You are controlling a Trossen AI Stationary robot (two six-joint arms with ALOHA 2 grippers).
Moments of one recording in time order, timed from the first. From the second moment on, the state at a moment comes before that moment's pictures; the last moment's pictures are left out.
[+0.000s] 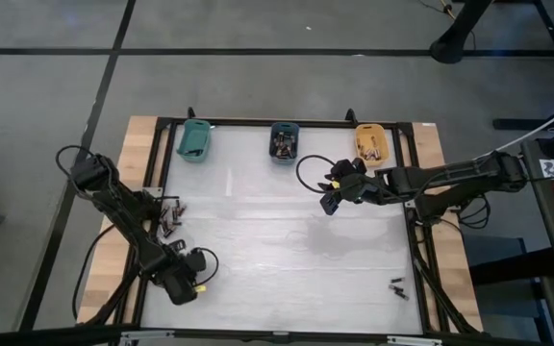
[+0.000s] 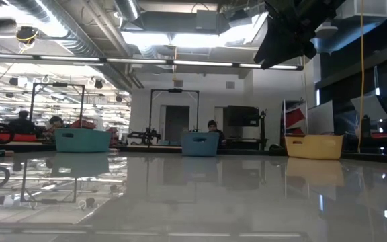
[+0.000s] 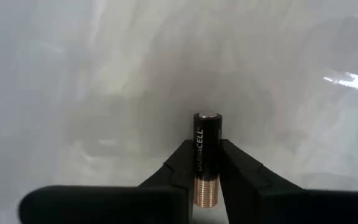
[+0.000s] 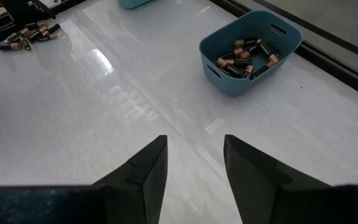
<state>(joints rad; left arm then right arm) -0.87 1.56 0.80 -0.65 -0.15 -1.25 0.12 1.24 0.98 -0.52 0.51 0.62</state>
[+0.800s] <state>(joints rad) -0.06 1.23 0.88 -0.38 -0.34 -0.55 0.12 1.24 0.98 -0.49 0.51 0.62</state>
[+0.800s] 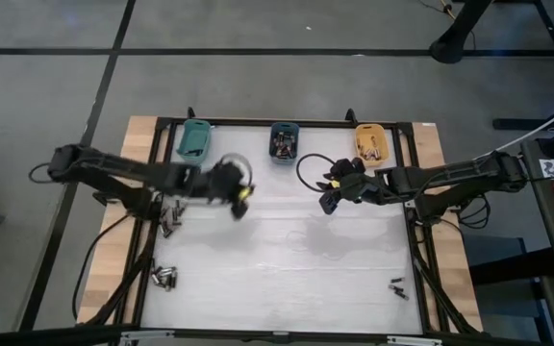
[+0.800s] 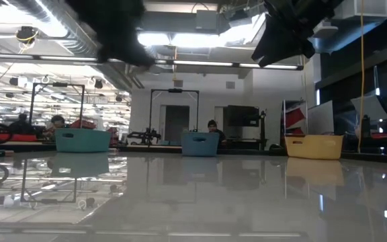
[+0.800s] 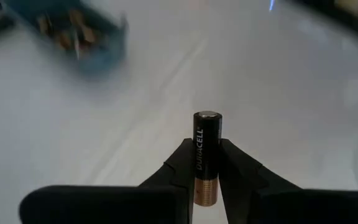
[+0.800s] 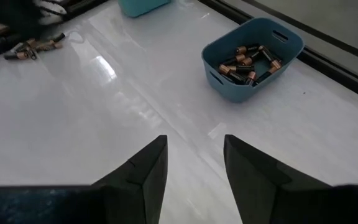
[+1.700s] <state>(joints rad) 0.51 1.89 1.29 -0.14 0.08 -0.25 0.12 1.25 0.98 -0.42 0.48 0.68</state>
